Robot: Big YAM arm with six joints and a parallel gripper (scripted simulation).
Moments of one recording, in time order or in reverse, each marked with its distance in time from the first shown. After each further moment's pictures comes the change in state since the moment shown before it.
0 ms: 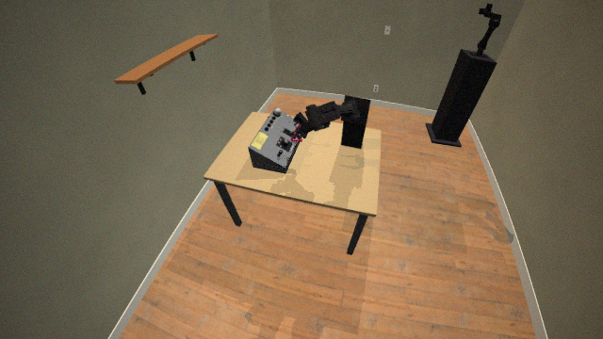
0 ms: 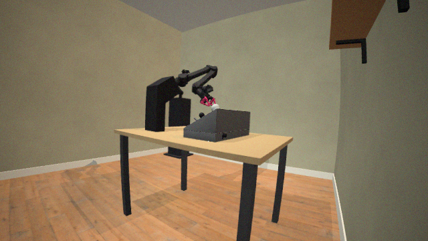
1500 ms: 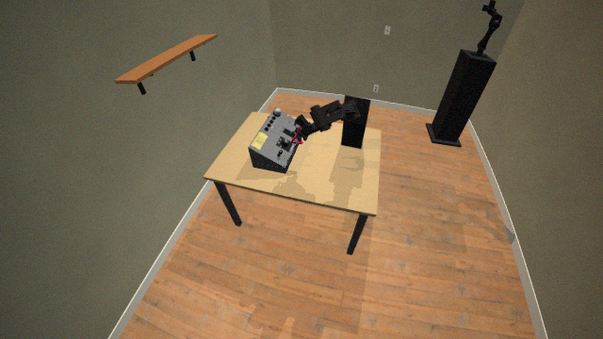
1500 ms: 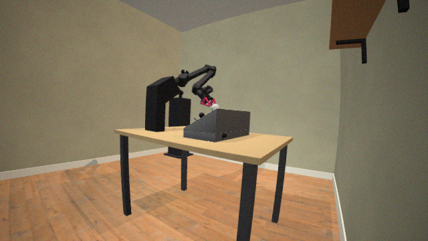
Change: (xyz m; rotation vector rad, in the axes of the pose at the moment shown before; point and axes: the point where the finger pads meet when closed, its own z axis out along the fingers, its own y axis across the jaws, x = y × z) arm 0.005 0.015 -0.004 0.009 -0.041 -0.004
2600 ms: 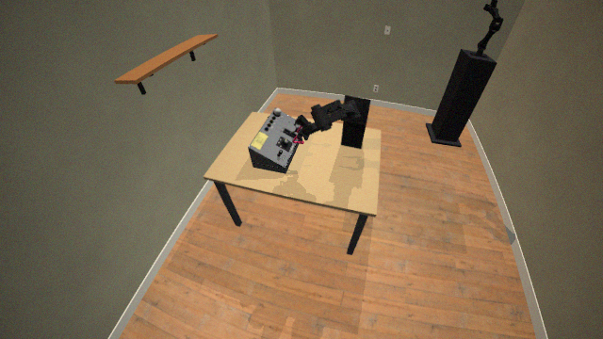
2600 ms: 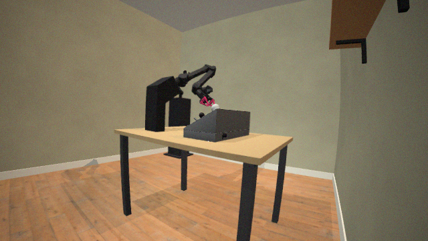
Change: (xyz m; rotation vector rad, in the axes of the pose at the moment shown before) arm 0.004 -0.008 -0.004 0.030 0.020 -0.043
